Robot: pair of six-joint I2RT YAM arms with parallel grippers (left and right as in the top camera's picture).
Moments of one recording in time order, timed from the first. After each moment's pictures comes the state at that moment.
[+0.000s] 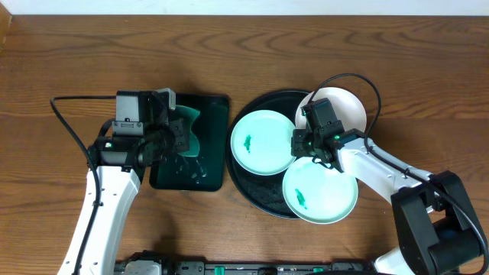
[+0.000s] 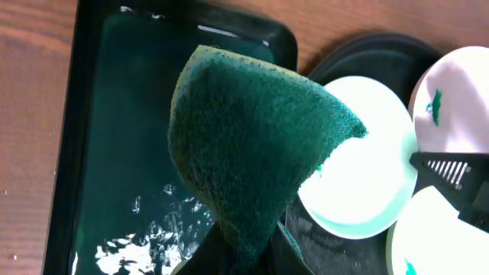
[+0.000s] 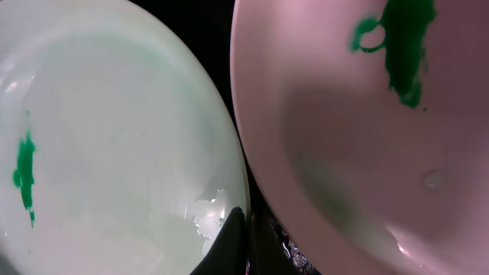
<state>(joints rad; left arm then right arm) -0.05 1.24 0.99 -0.75 0.28 -0.23 0.43 1.71 0.88 -0.28 -0.09 0.48</state>
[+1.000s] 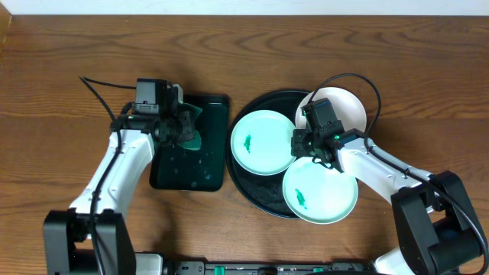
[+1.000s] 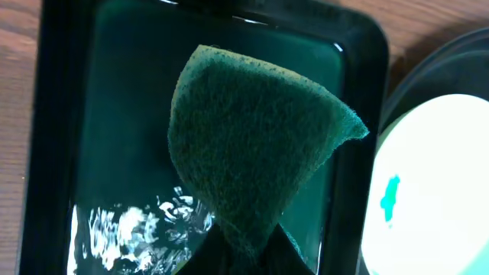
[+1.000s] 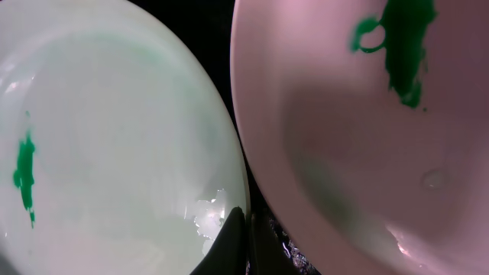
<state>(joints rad) -0.05 1.55 0.99 -0.57 0.23 -0.23 0.43 1.71 0.88 -0.28 -0.09 0.48</state>
